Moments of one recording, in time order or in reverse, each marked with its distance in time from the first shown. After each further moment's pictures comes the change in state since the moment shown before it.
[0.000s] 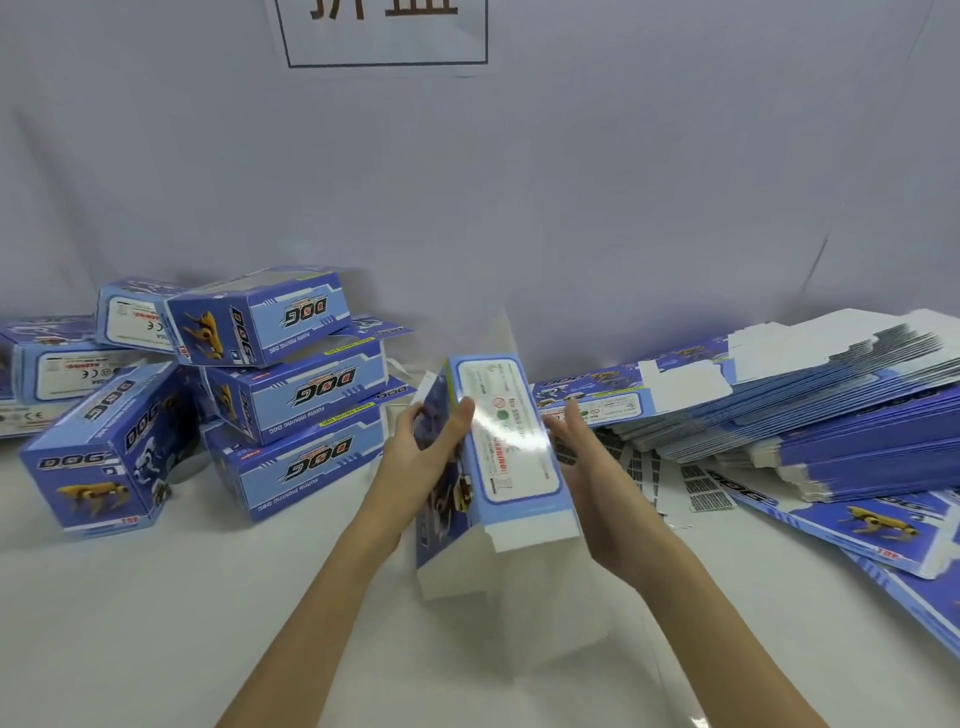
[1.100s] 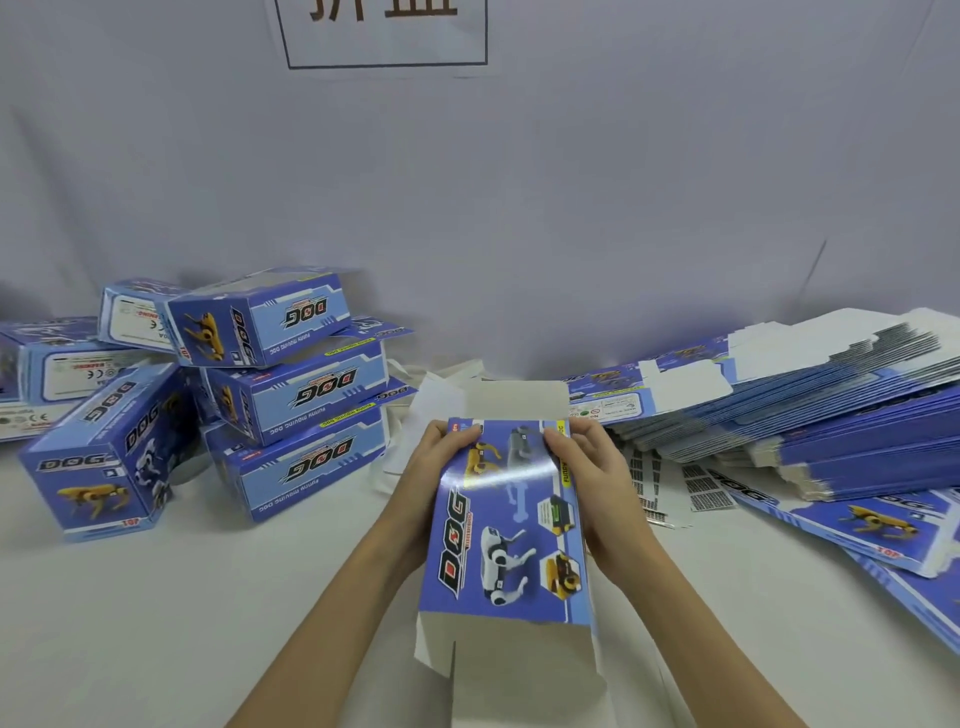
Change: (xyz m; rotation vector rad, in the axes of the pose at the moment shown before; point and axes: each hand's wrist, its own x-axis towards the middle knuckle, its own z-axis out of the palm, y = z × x) left_hand -0.012 0.049 0.032 -0.357 -0.096 -0.260; right_hand 0.006 0.018 -0.001 0.013 0.201 -0.272
